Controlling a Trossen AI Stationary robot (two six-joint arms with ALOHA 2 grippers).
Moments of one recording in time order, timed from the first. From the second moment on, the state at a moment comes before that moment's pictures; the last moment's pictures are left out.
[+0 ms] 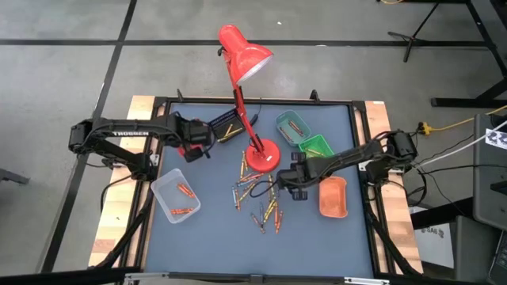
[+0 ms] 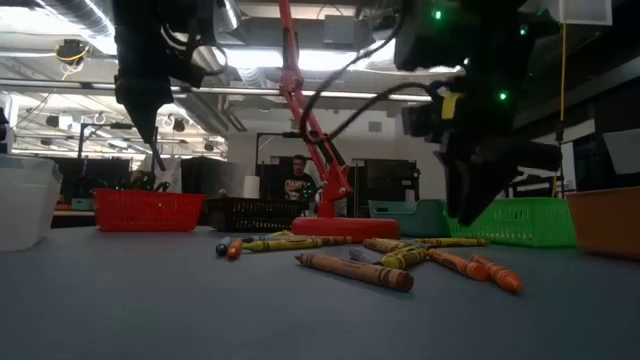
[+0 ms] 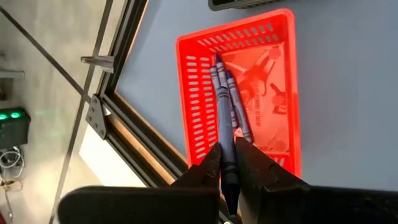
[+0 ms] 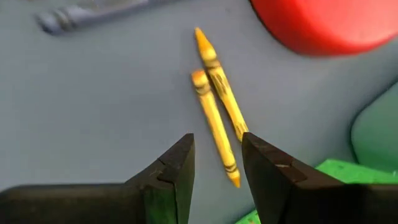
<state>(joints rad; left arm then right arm) 0.20 1.29 1.02 -1.28 -0.54 -0.37 0.18 1.73 1.06 -0.78 0.29 0.10</state>
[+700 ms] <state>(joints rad) 0.23 1.29 1.02 -1.19 -0.53 -0.37 0.08 1.73 0.97 -0.65 0.17 -0.02</state>
